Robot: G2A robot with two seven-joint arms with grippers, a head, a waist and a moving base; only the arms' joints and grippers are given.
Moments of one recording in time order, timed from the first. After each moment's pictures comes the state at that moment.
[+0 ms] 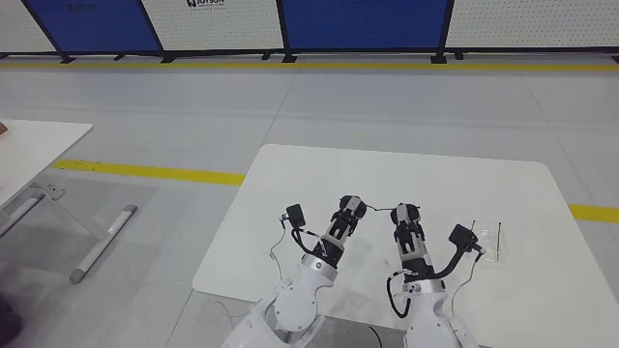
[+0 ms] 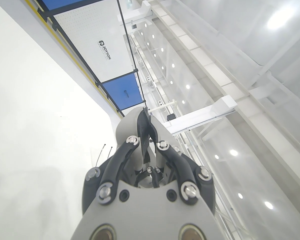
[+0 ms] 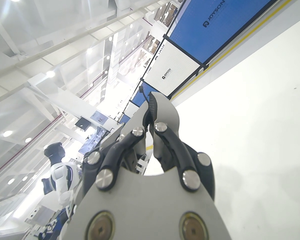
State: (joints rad) left arm 1.54 -1.35 -1.03 -1.72 0.01 -0.19 0.24; right arm -1.61 -1.48 1.09 -1.74 -0.56 -0.04 -0.24
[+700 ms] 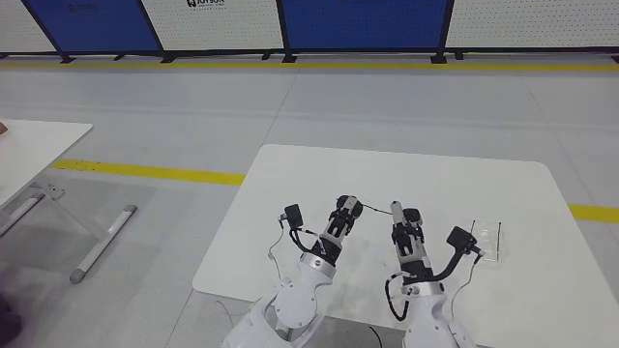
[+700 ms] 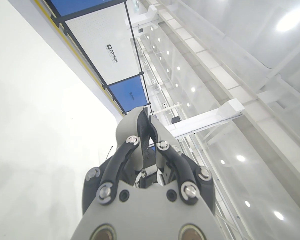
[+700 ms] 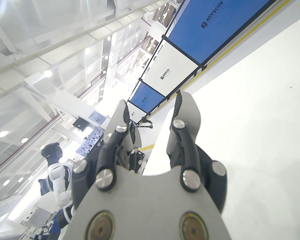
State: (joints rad) left arm 1.54 -1.36 -1.05 -1.70 0.01 -0.17 0.25; right arm -1.62 -1.48 1.08 -1.75 -0.59 -0.02 -0.24
